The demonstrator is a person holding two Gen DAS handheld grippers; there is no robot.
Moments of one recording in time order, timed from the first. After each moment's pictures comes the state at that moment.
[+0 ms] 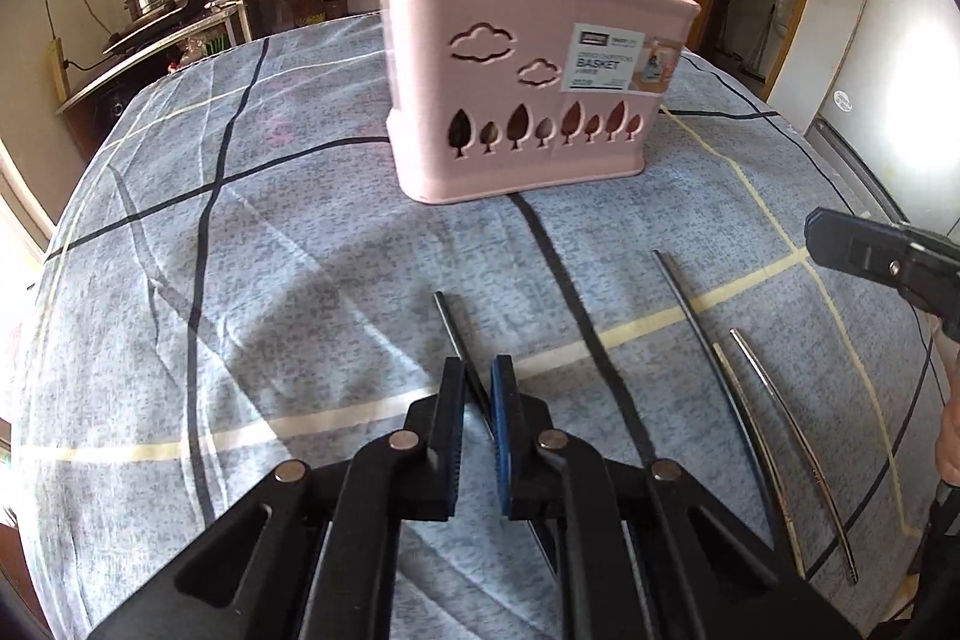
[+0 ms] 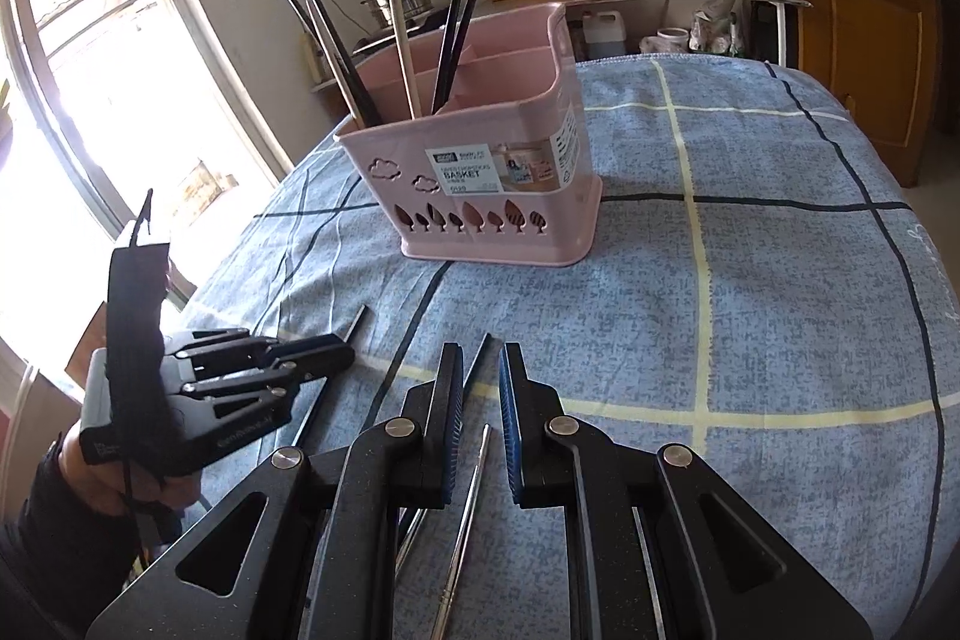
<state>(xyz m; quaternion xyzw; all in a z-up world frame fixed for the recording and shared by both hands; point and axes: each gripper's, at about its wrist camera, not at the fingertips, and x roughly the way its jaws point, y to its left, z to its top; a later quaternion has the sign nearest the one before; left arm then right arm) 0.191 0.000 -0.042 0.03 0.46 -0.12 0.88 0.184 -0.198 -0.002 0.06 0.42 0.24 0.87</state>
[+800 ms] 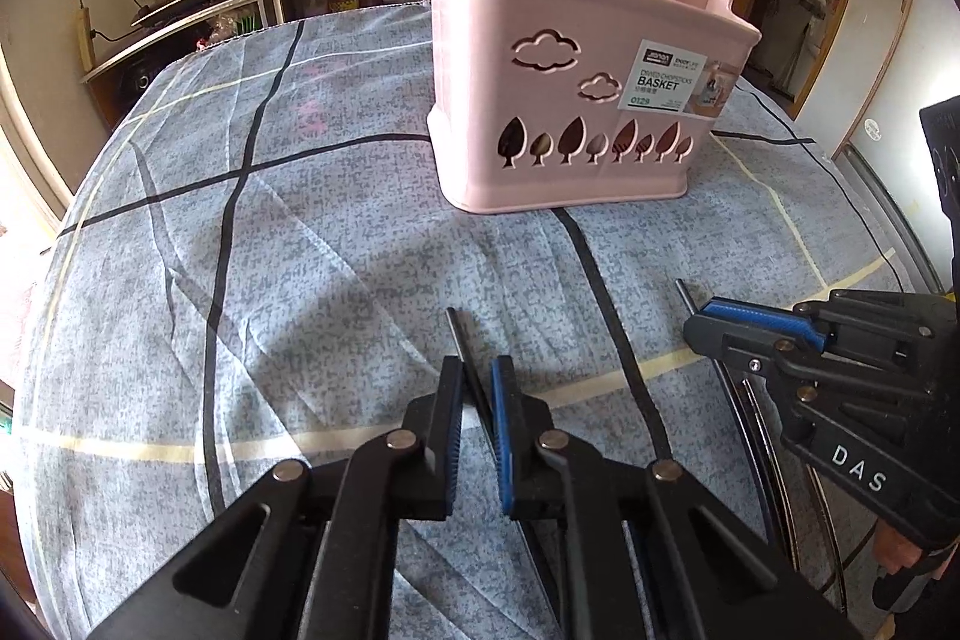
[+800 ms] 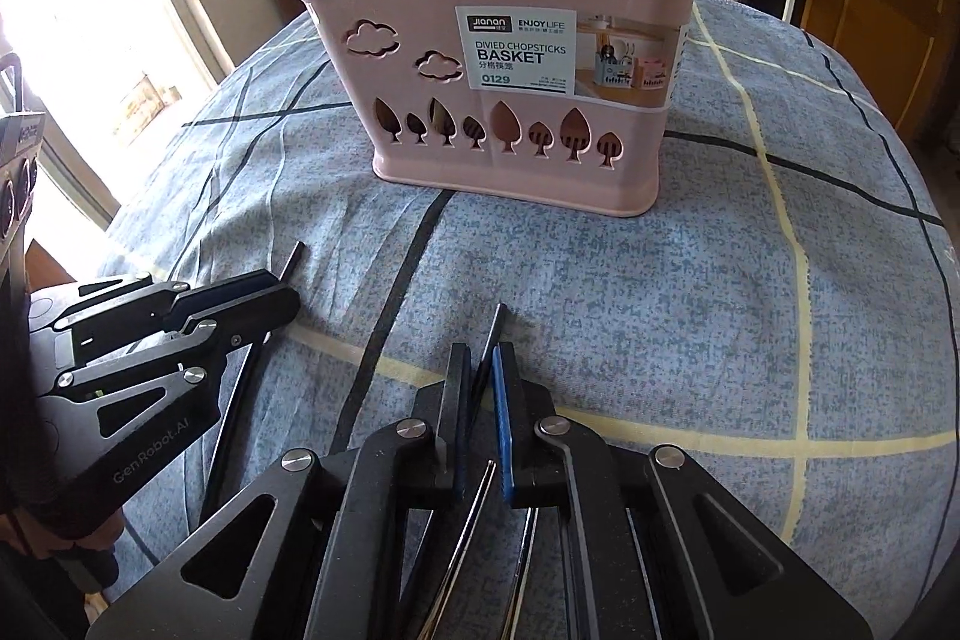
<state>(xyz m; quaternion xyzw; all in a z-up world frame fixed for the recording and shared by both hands) 0.206 0.002 -0.043 0.01 0.47 -0.09 0.88 0.217 -0.128 -0.044 -0.02 0.49 0.19 0.85</state>
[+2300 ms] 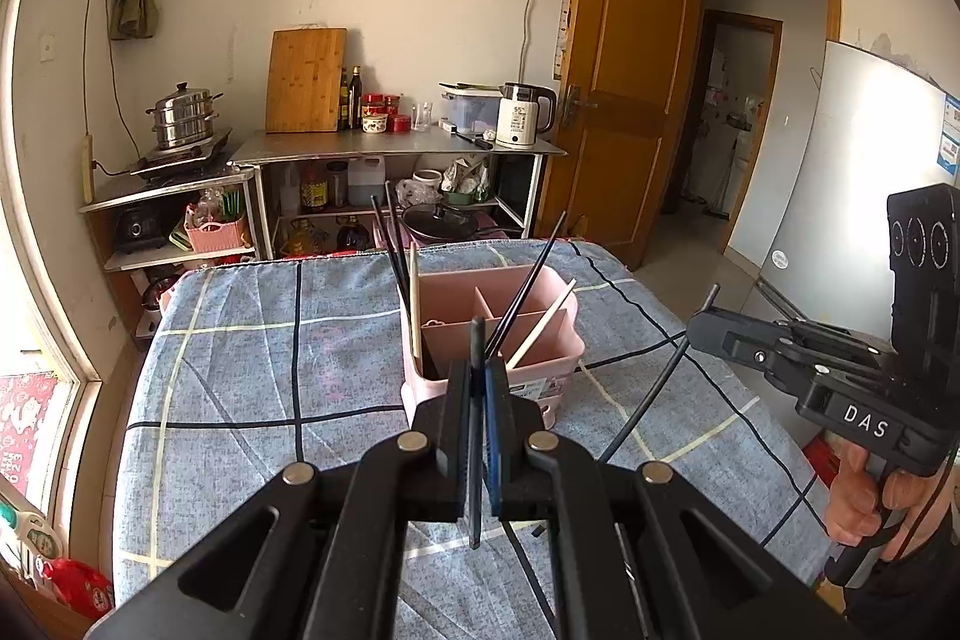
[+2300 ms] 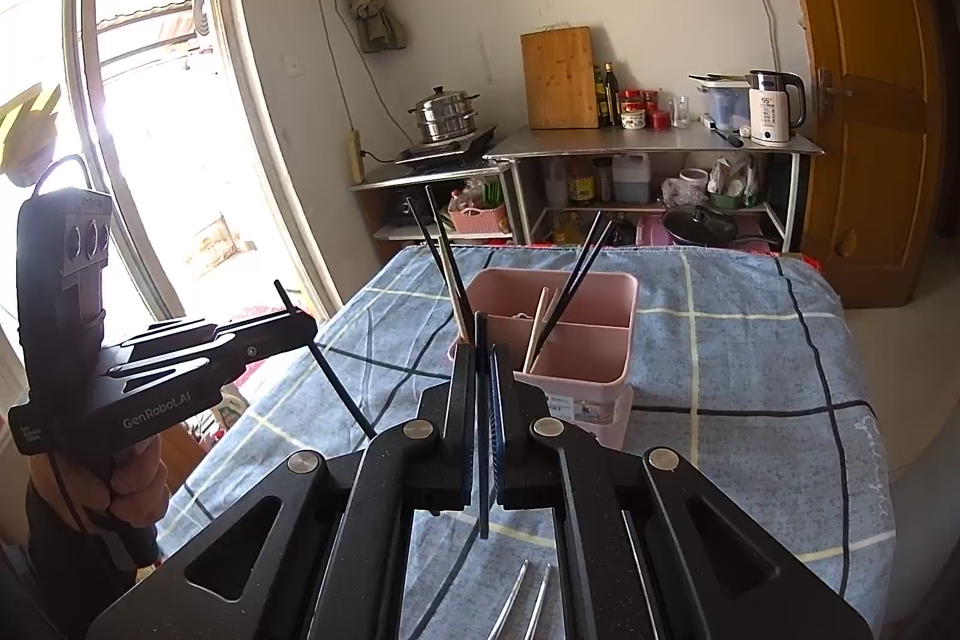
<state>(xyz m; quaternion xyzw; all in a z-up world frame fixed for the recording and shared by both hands) 0.153 0.028 0.142 -0.02 0.28 -0.15 0.95 0.163 -0.170 0.136 0.04 0.27 0.26 0.93</state>
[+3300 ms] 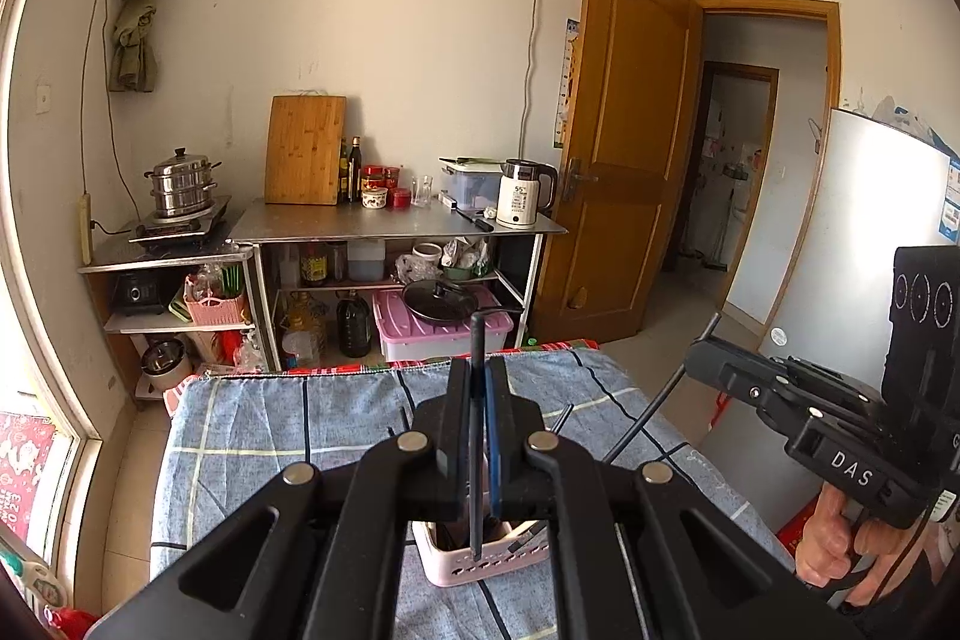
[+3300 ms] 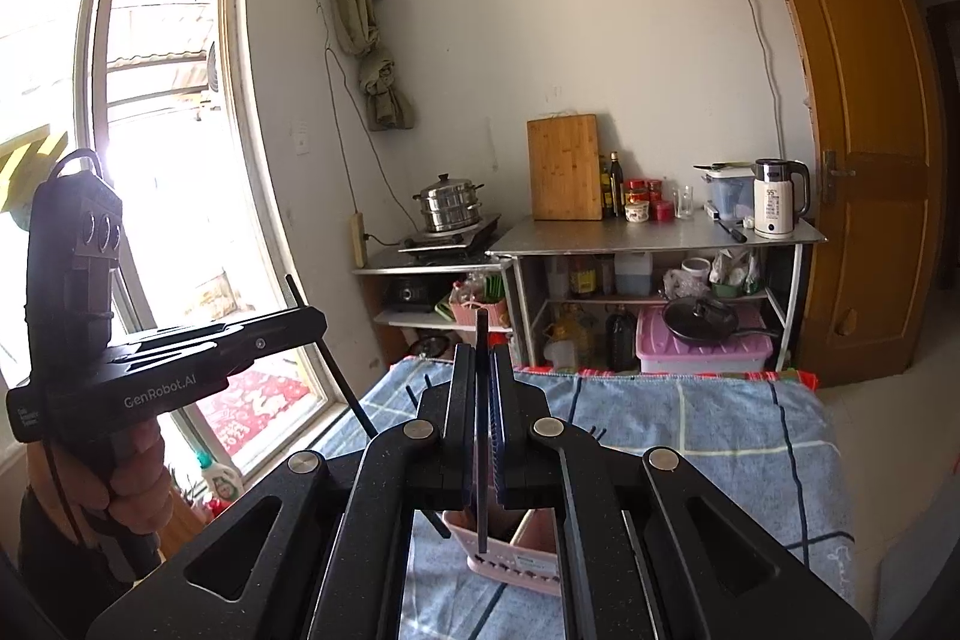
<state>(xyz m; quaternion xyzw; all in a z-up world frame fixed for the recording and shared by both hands) 0.215 0.032 0.240 -0.03 0.22 -0.15 0.96 0.213 -0.168 0.222 0.05 0.18 0.26 0.95</state>
